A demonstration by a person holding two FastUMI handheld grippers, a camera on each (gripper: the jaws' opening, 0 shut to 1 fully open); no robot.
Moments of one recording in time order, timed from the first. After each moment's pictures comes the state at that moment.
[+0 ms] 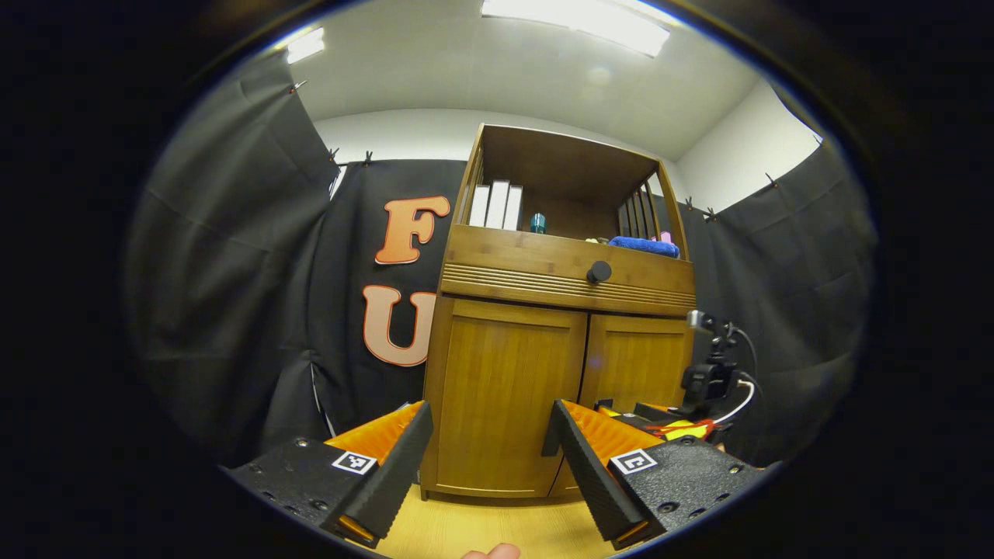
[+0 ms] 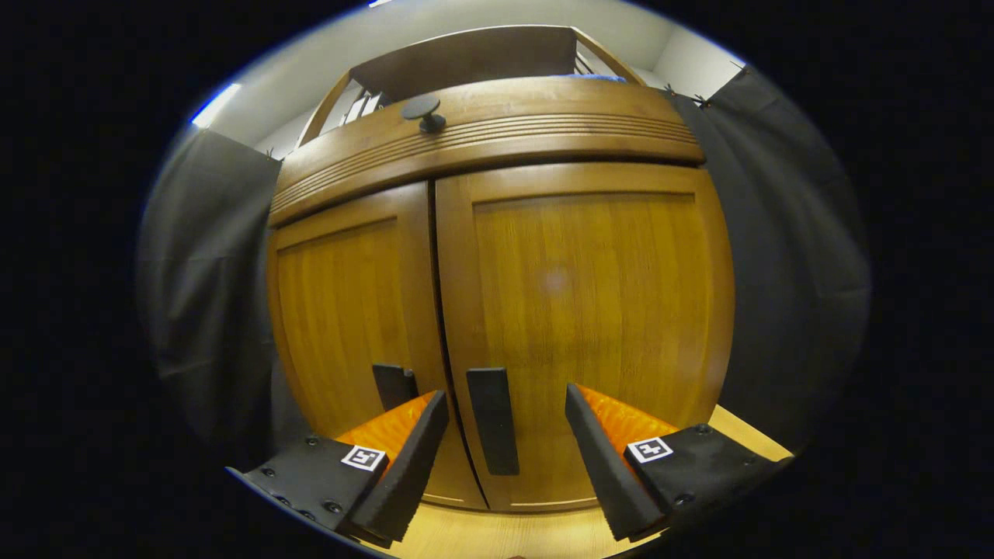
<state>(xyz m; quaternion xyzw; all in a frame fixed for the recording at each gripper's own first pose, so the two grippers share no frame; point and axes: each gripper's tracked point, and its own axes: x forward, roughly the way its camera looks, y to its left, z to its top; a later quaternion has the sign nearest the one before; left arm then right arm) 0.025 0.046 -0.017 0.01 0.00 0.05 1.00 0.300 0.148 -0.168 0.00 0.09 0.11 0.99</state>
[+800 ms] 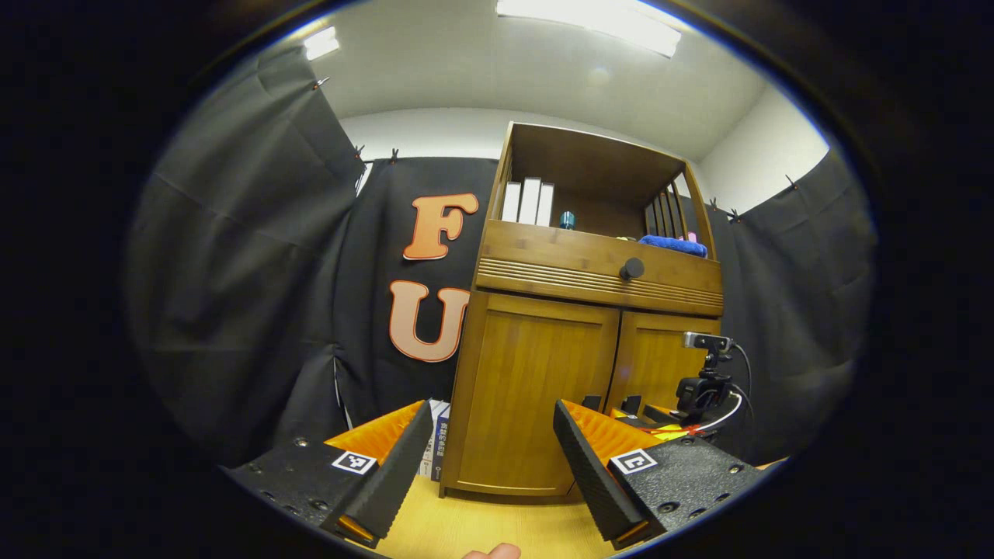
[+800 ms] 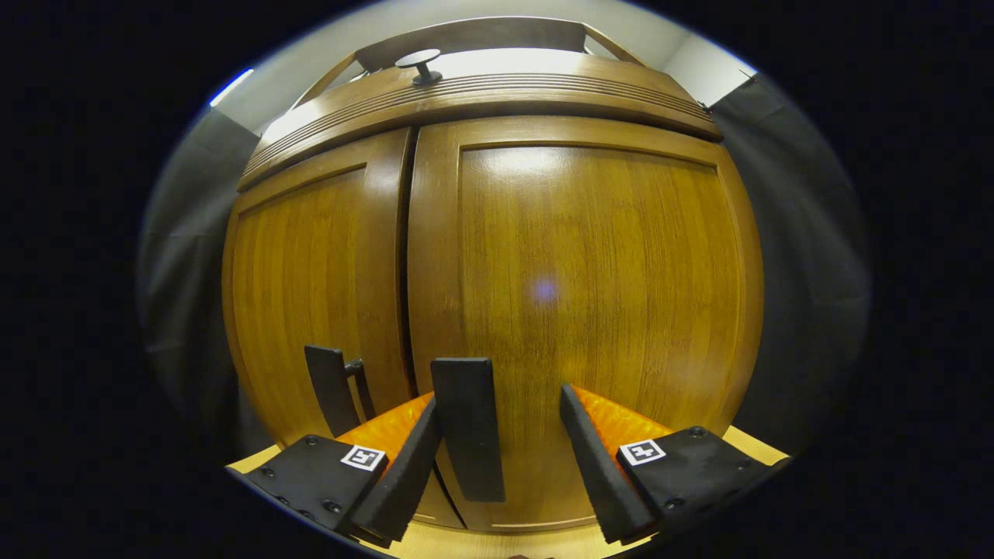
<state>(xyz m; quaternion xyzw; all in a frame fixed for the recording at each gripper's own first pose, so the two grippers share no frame) 0.014 0.083 -0.024 0.00 0.00 0.09 1.00 0.340 0.146 -0.194 -0.02 0.08 0.08 0.99</state>
